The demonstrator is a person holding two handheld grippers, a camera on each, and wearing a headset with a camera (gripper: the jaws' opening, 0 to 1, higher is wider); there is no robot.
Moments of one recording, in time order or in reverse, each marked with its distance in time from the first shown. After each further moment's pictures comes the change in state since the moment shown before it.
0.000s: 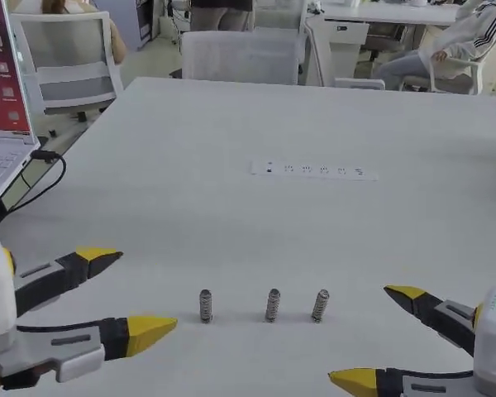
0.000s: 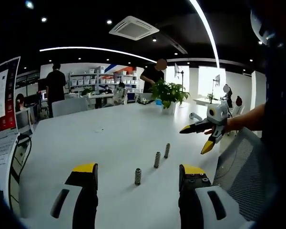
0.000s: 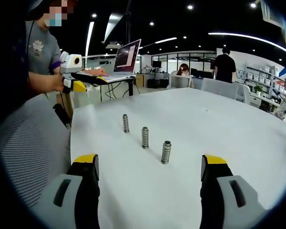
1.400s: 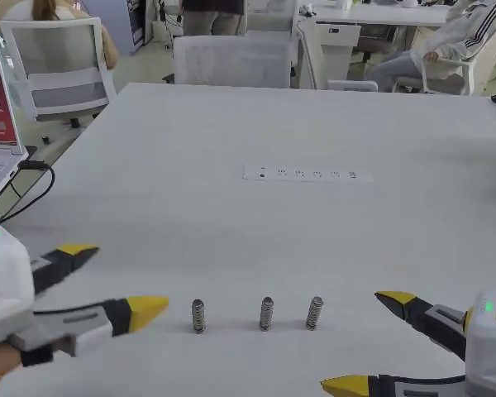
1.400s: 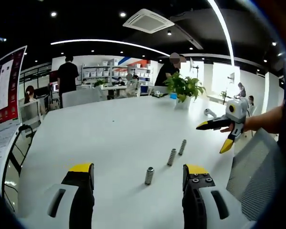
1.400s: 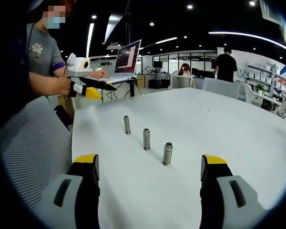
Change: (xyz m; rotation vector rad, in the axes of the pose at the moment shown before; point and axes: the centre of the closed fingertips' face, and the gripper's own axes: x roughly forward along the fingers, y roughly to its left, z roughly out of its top) left arm 0.046 -0.006 -0.030 -0.006 0.088 0.056; right arm 0.000 0.004 0.002 0.010 -0.005 0.019
